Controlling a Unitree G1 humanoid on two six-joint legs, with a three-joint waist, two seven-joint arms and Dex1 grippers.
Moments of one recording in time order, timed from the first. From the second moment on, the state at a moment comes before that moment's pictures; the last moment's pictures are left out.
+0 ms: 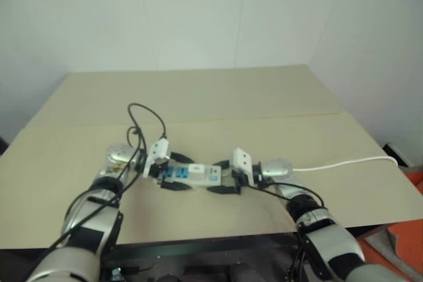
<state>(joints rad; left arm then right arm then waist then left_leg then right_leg) -0.88 0.48 -0.21 1.17 -0.20 -0.47 -1.61 -0.73 -0.24 0.23 0.88 0.04 -0.36 1.22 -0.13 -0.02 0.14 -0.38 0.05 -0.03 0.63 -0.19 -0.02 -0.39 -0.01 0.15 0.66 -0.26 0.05</state>
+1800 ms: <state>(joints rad) -0.32 0.88 0.18 0.37 -0.47 -0.17 -1.51 0.02 -0.89 -0.23 -0.10 0.37 0.00 1.19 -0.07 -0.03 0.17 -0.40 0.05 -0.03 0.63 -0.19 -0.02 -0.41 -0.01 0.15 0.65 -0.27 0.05</state>
